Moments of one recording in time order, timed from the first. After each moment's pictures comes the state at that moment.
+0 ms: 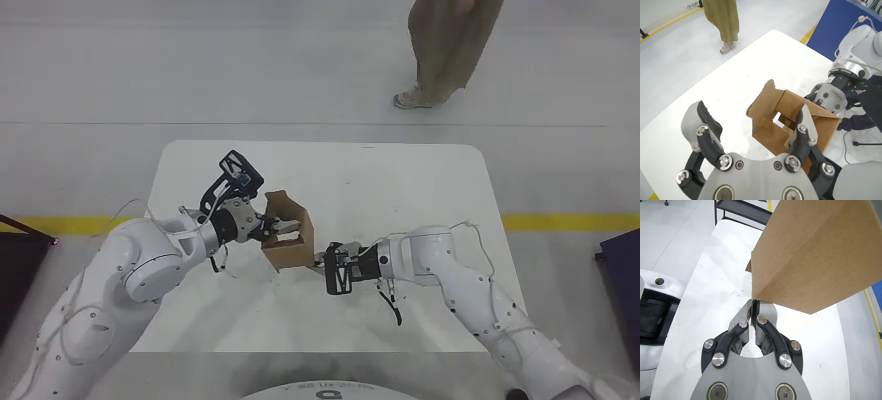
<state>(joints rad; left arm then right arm) 1.42 -0.98 -1.23 -2.11 0.80 -0.28 -0.72 -1.28 -0.95 0.94 -1.80 -1.47 -0.95 0.05</state>
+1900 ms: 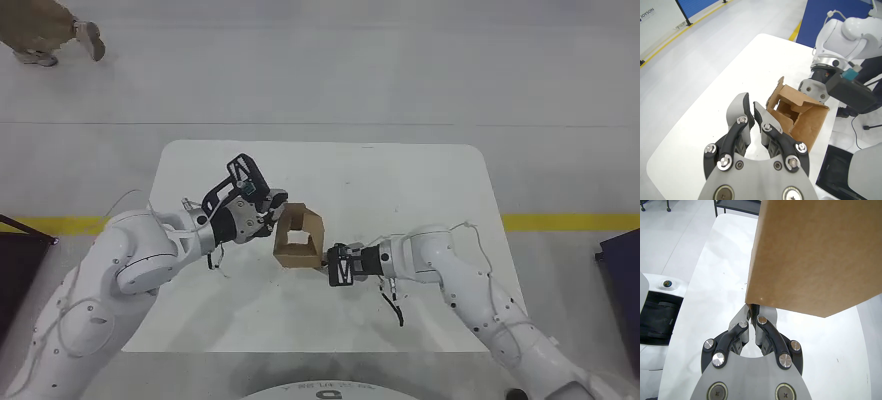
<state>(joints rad) 1.39 -0.98 -1.24 -2.08 0.83 -0.50 -0.69 -1.27 -0.96 0.92 -1.72 -1.35 -0.96 0.13</state>
